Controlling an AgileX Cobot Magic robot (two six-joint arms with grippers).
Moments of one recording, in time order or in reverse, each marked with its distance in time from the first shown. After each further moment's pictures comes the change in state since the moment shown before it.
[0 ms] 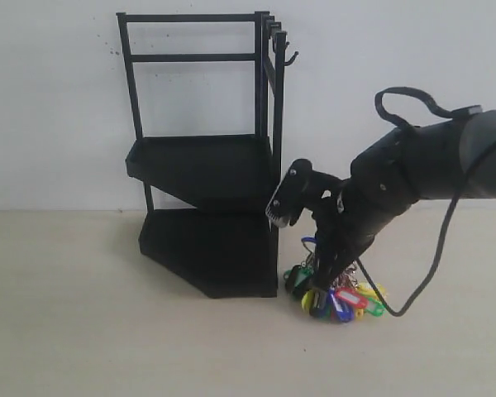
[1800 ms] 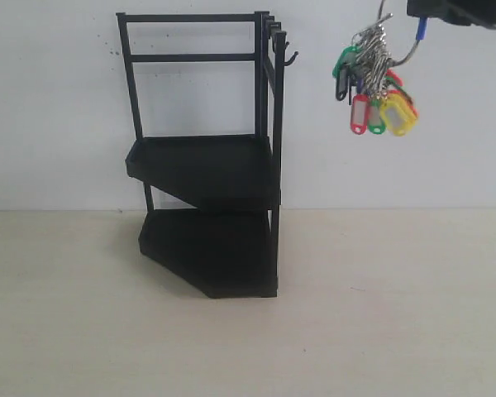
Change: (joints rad) left arm 0.000 0.000 0.000 0.000 0.000 0.000; right arm -0.256 -0.587 0.000 0.916 -0.114 -0.110
